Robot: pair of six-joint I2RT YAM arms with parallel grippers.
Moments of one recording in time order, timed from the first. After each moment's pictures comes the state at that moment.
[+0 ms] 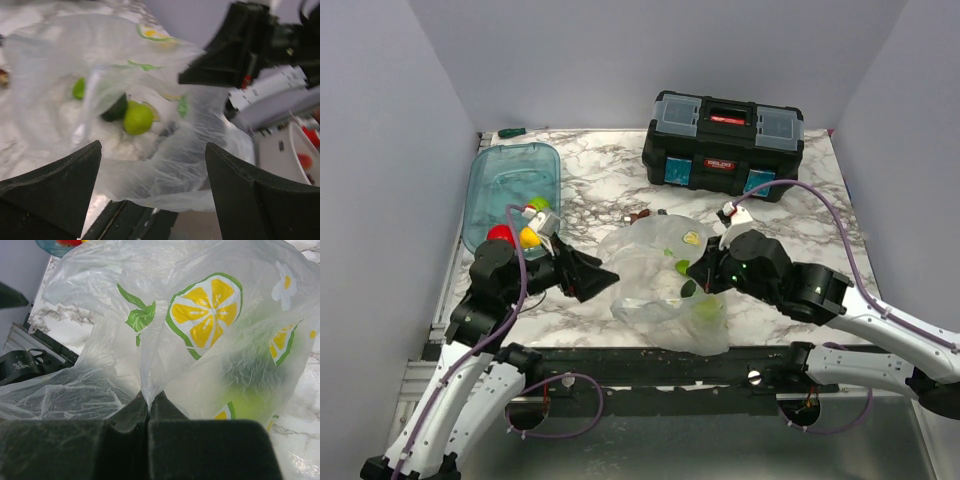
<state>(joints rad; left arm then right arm) -0.36 0.54 0.72 -0.36 0.62 -0.56 1.06 0.93 1.00 -0.61 0.27 0.64</state>
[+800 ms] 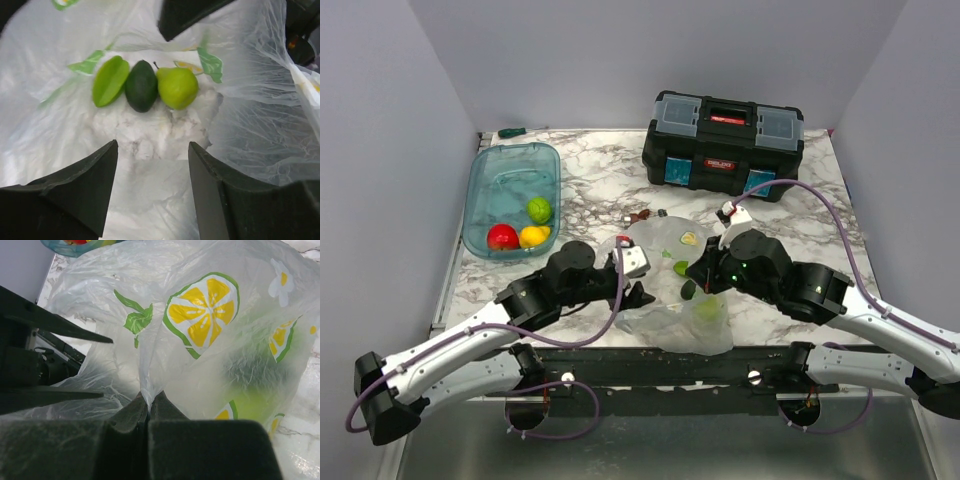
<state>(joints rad) -0.94 0.80 0.72 -0.26 0.28 0.05 1.06 0.94 1.01 -0.61 0.26 0.64</state>
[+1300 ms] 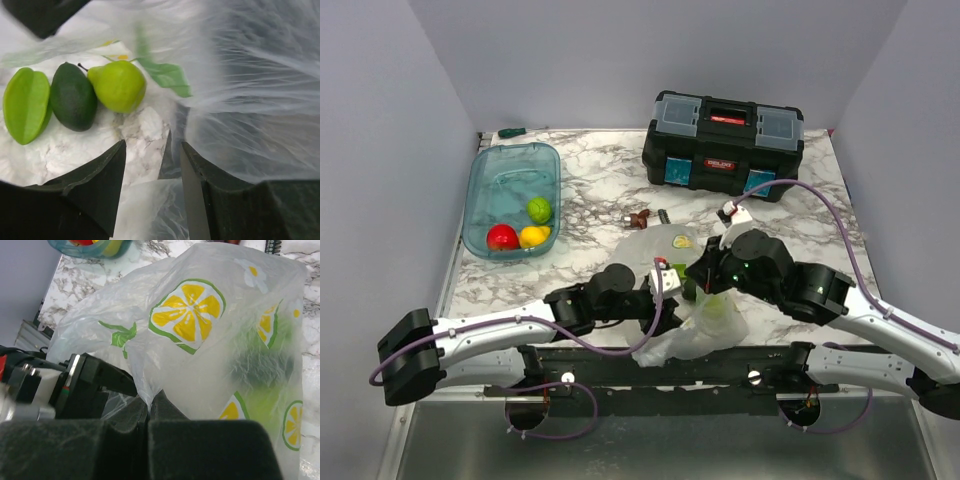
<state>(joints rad) -1.14 1.07 0.61 0.10 0.29 -0.08 1.06 0.93 1.01 -0.60 0.24 0.64</state>
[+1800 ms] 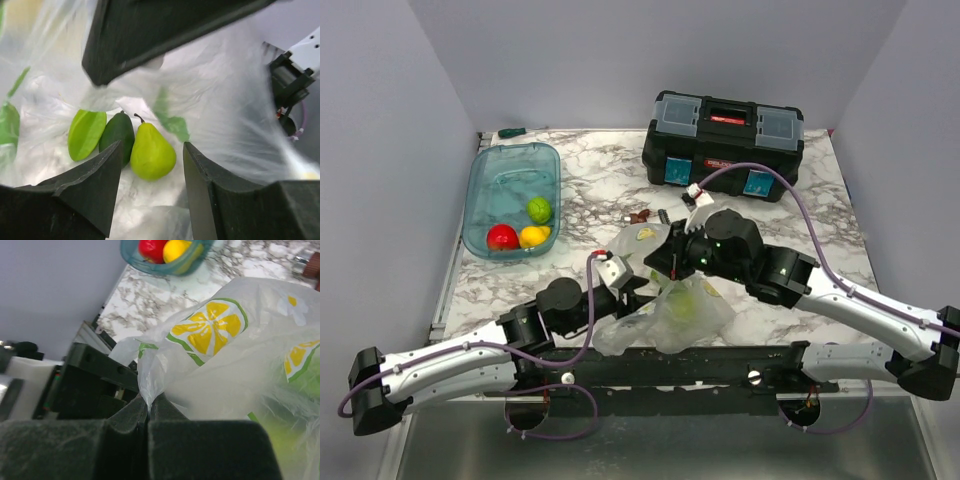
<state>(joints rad) -1.14 0.71 0.48 0.14 -0.02 -0.20 1.06 1.12 1.10 -0.37 0.06 0.64</state>
